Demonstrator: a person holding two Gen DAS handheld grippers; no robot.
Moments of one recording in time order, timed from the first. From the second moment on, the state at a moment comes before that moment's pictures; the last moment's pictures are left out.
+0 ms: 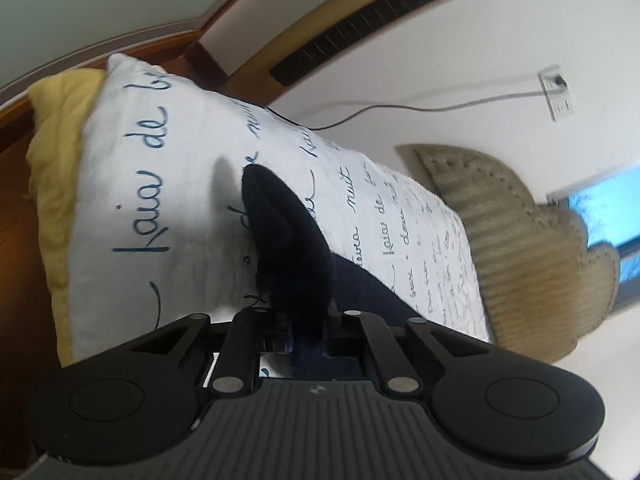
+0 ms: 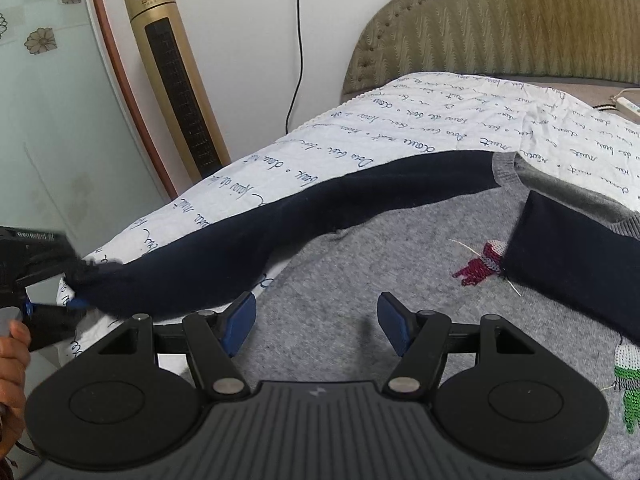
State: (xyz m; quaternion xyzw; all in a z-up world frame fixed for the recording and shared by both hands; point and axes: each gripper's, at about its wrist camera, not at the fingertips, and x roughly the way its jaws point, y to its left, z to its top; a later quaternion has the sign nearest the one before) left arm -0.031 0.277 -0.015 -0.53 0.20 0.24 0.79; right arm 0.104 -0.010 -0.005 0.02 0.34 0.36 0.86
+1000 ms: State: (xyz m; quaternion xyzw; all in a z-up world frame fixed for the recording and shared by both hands) left arm 0.171 0.161 0.120 -0.10 0.19 0.18 0.96; right arm 0.140 -0.118 -0.018 0.10 0.34 0.24 0.90
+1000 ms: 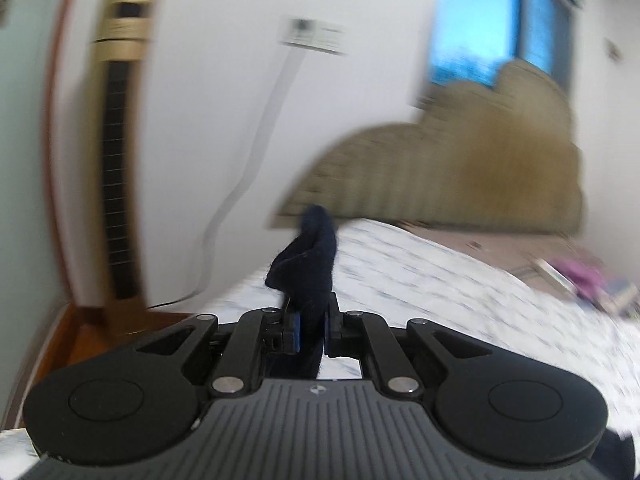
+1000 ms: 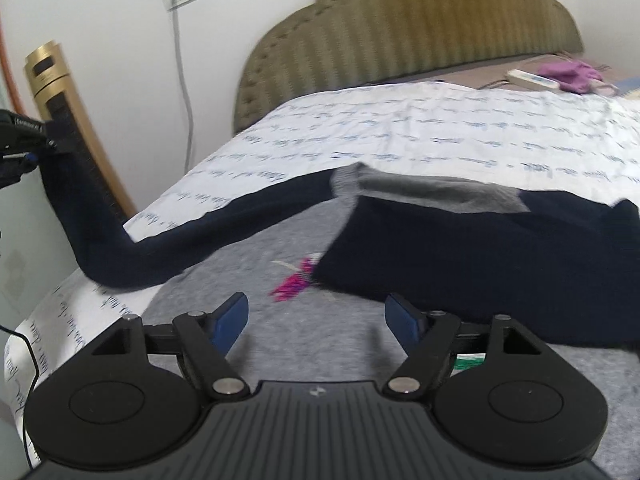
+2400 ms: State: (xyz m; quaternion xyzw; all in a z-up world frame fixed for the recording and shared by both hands) left arm 0.119 0.054 -0.023 0.01 0.35 0.00 0.94; right arm 0.259 -0.139 -0.075 0.35 0.41 0.31 0.78
